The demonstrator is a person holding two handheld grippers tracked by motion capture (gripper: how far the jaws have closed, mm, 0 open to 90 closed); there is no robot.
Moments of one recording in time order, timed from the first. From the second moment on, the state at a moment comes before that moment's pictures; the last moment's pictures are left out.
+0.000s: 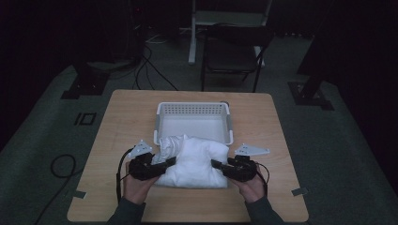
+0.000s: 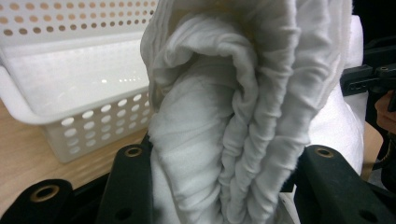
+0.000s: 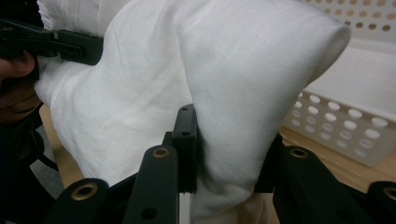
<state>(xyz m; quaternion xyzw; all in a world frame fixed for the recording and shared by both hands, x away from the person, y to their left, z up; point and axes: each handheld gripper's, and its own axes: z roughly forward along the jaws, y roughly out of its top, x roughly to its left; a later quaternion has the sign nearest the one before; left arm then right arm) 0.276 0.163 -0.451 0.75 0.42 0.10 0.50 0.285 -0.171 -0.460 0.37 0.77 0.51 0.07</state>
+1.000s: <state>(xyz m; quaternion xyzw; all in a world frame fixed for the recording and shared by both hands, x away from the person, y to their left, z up) 0.301 0.158 -0.411 0.74 0.40 0.14 0.52 0.310 -0.172 -0.420 0.35 0.76 0.53 0.12</state>
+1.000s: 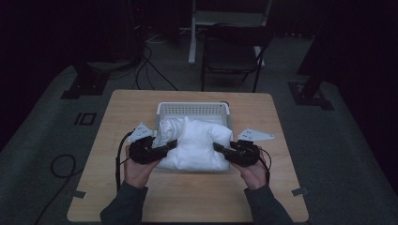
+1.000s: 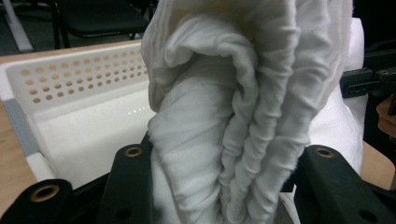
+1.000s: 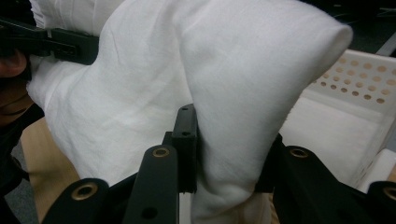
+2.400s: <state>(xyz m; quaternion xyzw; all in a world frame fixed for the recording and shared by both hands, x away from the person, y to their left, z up) 0.334 0.166 -0.383 0.73 0.40 0.15 0.53 0.341 -0.165 -0.395 0.35 0.75 0.54 0.13</state>
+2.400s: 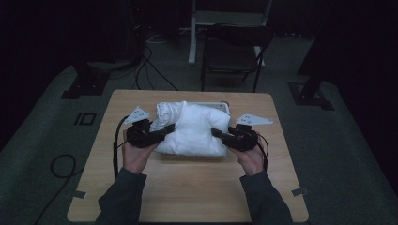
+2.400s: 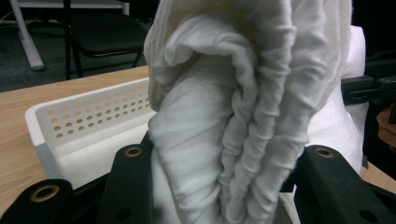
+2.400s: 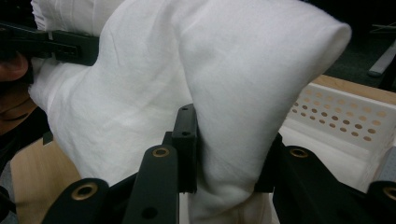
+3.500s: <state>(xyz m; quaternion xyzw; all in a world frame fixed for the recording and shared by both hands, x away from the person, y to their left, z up) 0.356 0.158 -0.373 0.73 0.40 0.17 0.53 0.364 -0.167 -0.382 0.36 0.75 0.53 0.15</state>
